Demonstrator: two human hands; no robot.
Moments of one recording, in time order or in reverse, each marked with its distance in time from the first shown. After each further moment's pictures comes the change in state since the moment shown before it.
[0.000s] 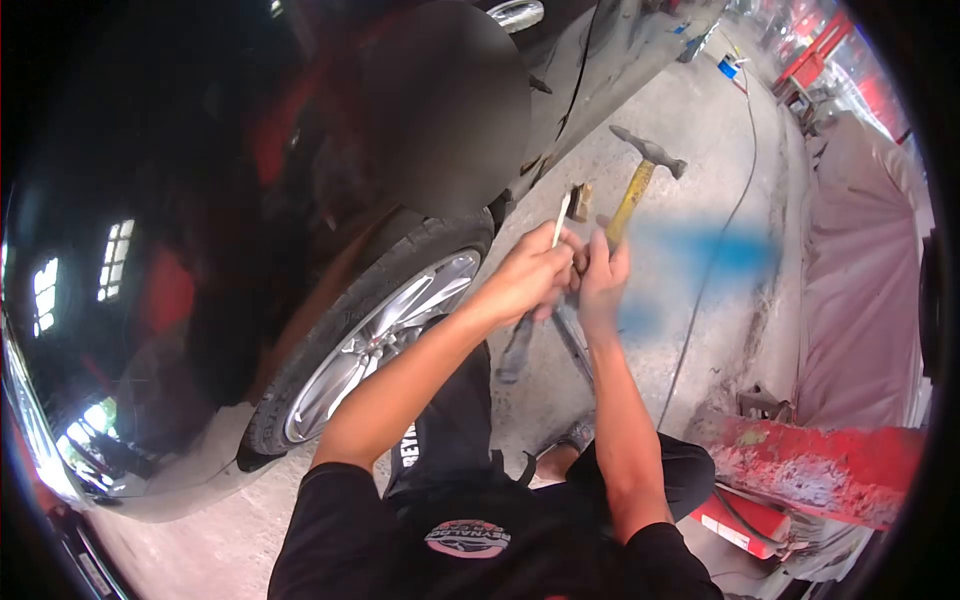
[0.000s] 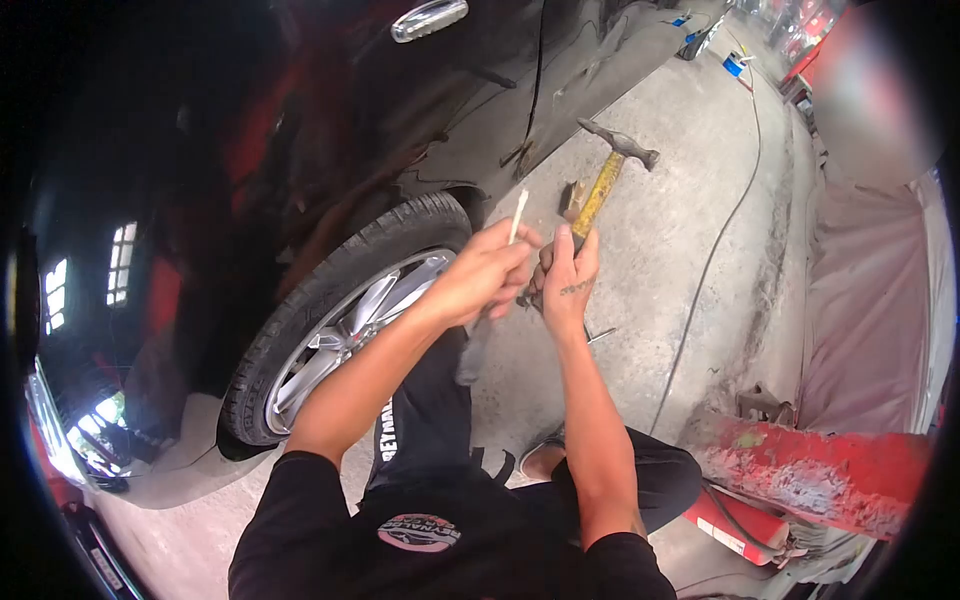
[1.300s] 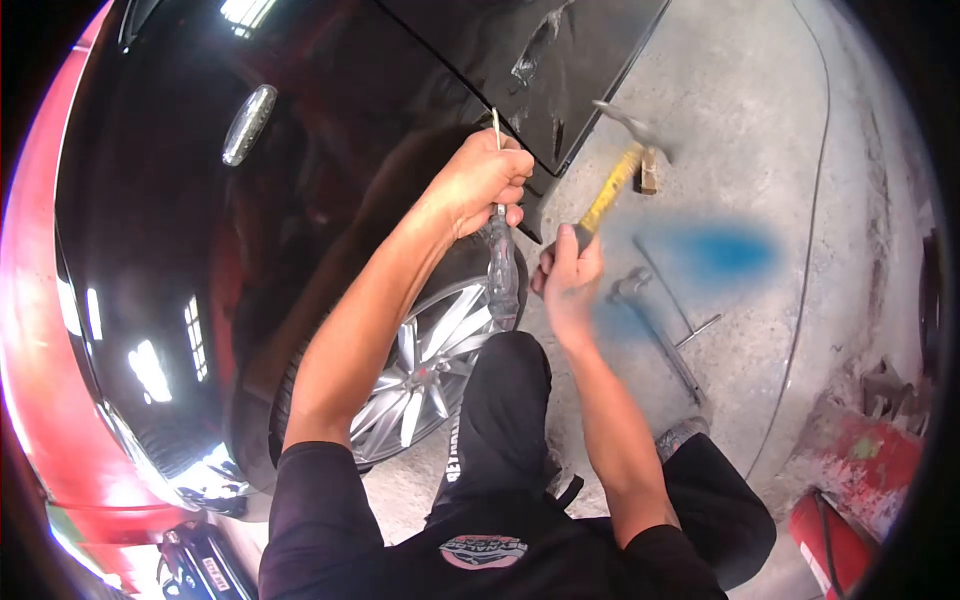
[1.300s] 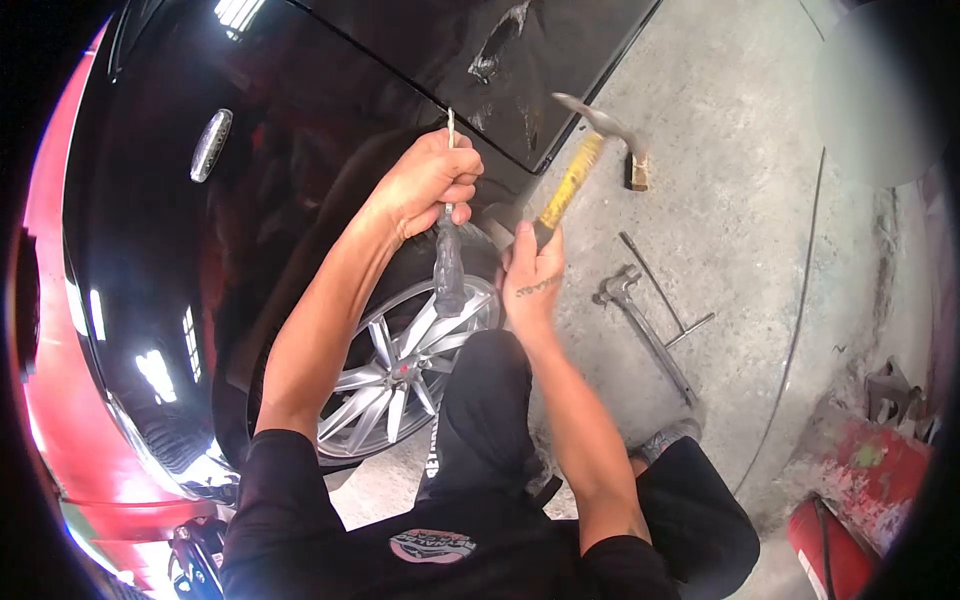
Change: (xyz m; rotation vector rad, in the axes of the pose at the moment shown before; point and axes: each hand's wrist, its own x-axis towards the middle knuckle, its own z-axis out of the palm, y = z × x) left_hand 0.129 0.078 0.002 0.467 0.247 -0.138; right_hand 0.017 0.068 0.021 0.495 0.147 0.356
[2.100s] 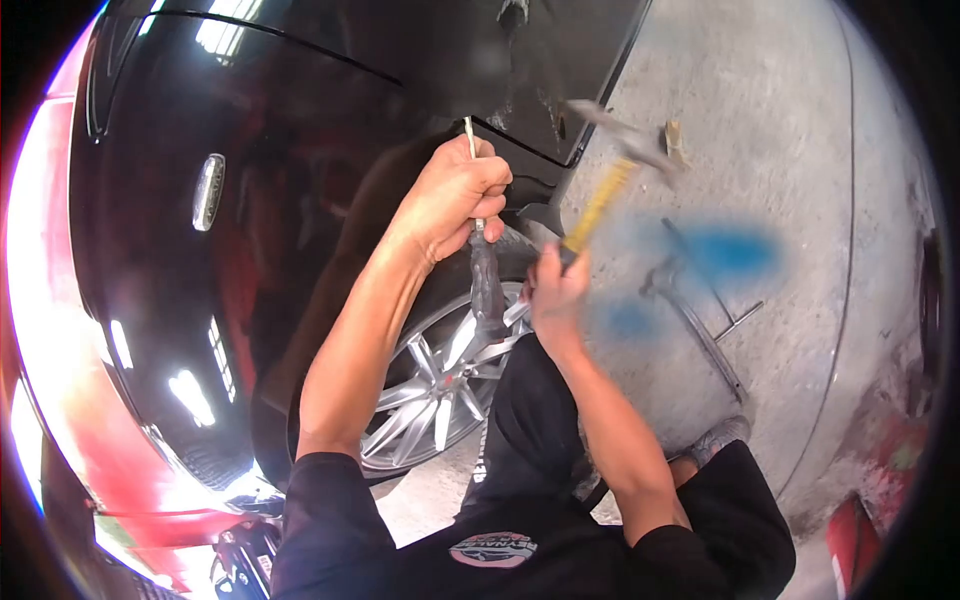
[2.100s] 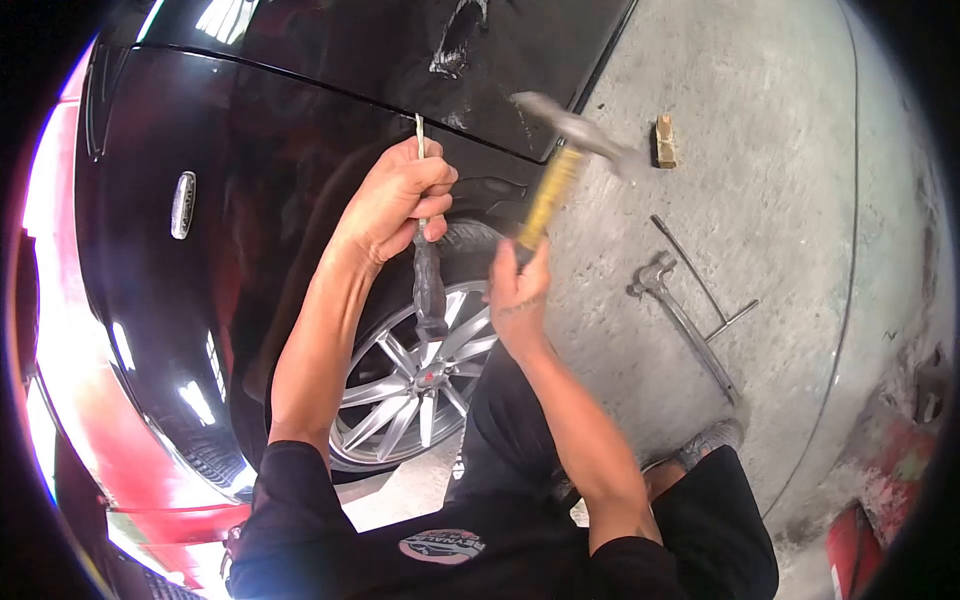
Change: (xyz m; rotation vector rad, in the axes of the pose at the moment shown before) left_hand -0.006 0.000 0.007 0.030 0.059 -0.010; right_hand -0.003 0.051 -0.004 0.171 -0.044 0.066
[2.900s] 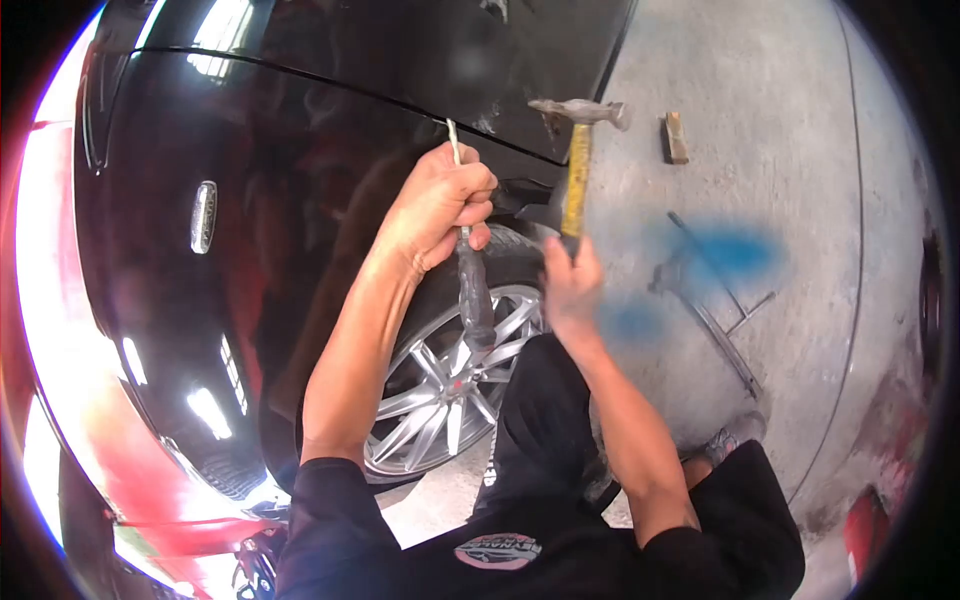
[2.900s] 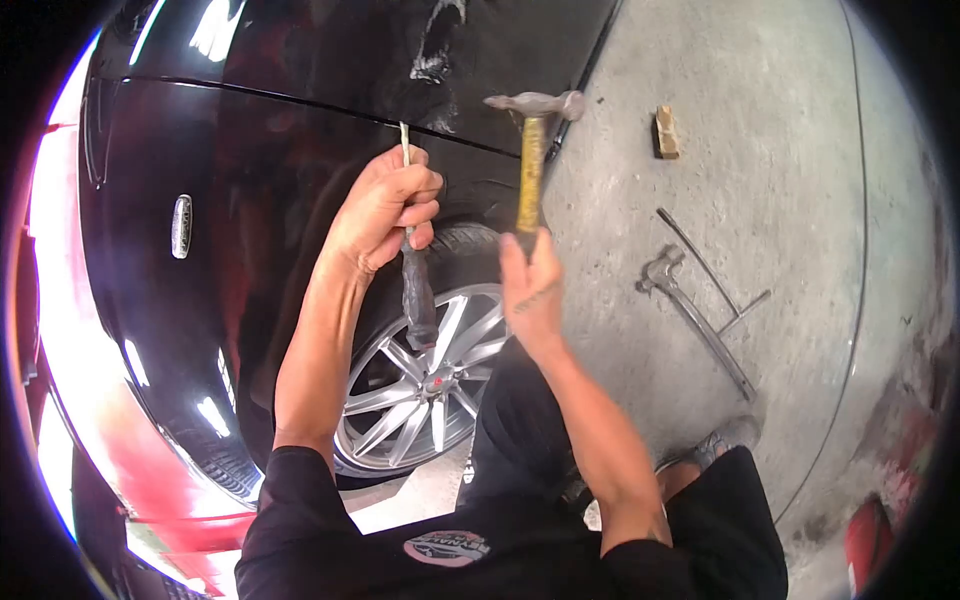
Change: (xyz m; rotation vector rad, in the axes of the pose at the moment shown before) left_hand 0.004 0.004 0.008 0.080 0.044 0.004; right_hand 0.018 -0.008 -0.019 -0.331 -0.004 -0.076
